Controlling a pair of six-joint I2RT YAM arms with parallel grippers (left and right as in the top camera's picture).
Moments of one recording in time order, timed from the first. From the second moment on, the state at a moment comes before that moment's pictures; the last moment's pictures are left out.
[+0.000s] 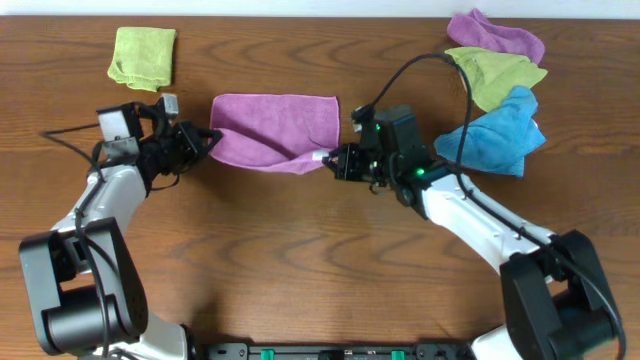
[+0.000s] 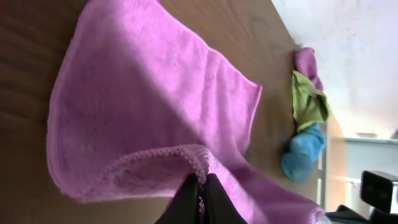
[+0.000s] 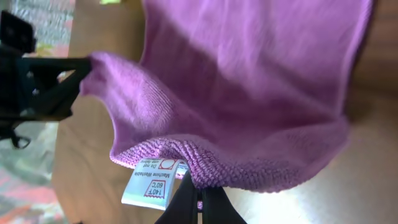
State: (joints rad) left arm 0.21 1.72 0.93 -0.11 0.81 -0.49; right arm 0.44 1.70 0.97 -0.03 -0.51 0.64
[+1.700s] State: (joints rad) left arm 0.21 2.13 1.41 -0.30 0.67 -0.44; right arm 0.37 2.13 1.37 -0.12 -0.52 0.59
